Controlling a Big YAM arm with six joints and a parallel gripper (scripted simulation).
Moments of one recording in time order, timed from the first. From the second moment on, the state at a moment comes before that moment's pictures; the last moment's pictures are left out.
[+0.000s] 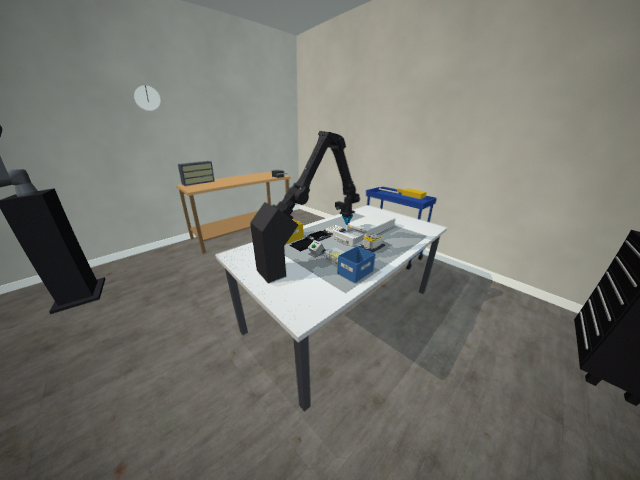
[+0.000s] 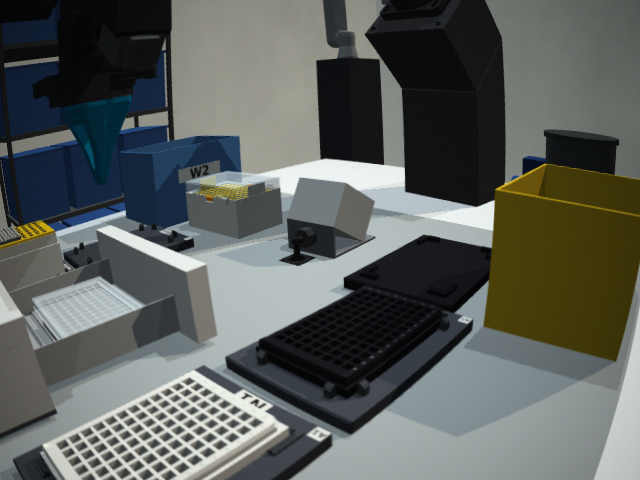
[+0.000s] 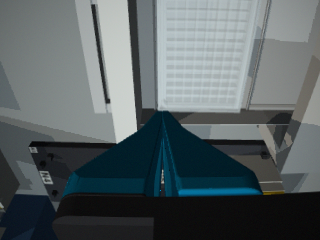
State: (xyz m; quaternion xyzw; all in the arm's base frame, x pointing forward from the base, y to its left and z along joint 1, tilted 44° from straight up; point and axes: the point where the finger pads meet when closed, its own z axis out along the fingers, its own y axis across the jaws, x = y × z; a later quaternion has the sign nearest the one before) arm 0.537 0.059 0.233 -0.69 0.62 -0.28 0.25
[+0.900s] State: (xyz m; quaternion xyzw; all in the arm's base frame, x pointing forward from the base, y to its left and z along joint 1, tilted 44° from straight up) arm 0.476 0.048 0.159 -0.69 0.62 -0.28 0.25
